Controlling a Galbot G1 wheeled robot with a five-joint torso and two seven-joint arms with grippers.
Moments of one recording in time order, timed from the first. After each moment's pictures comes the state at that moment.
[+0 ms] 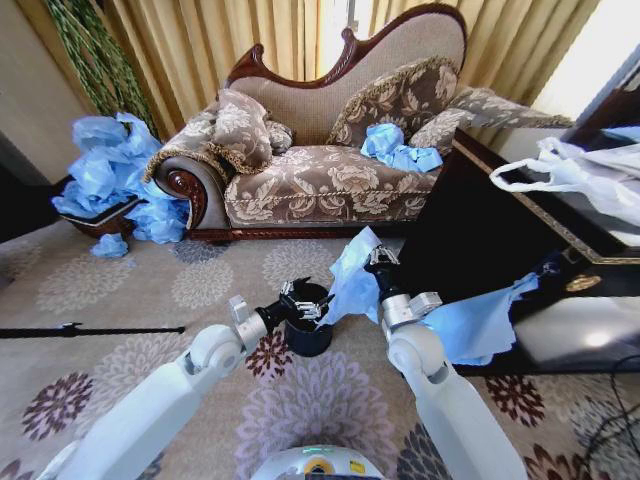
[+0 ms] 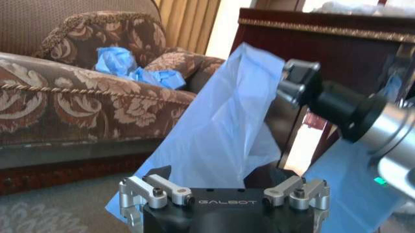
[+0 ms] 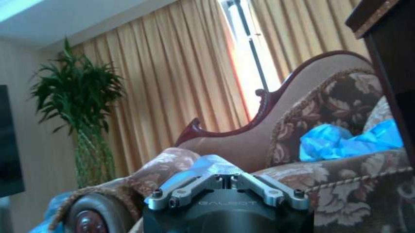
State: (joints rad) left arm 0.99 -0.84 -0.07 -2.01 -0.82 0.16 0.22; right arm -1.03 1.23 0.17 2.10 0.52 0.00 0.22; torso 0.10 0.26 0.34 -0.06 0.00
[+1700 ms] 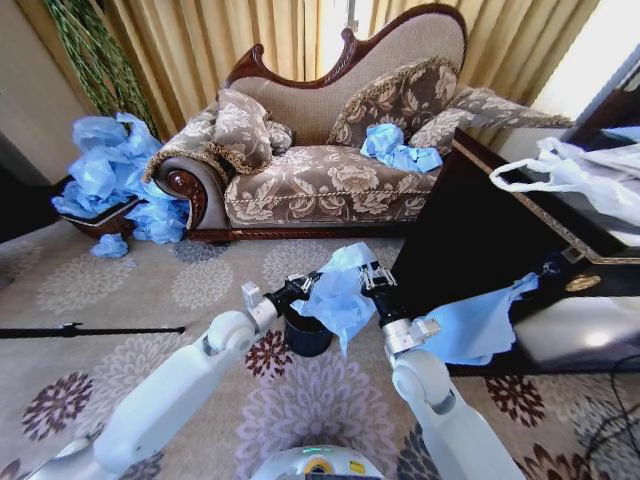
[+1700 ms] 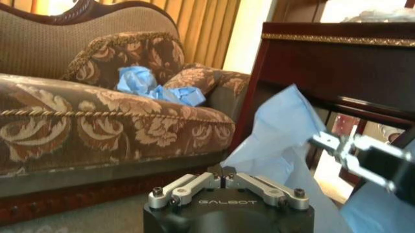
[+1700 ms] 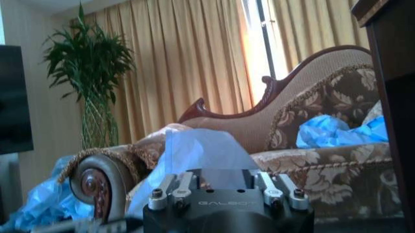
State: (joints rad) left arm 0.83 -0.89 0.00 -1.93 -0.84 0.15 0.12; right arm -1.21 1.21 0.21 2.11 0.39 0.05 0.14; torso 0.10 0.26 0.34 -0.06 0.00
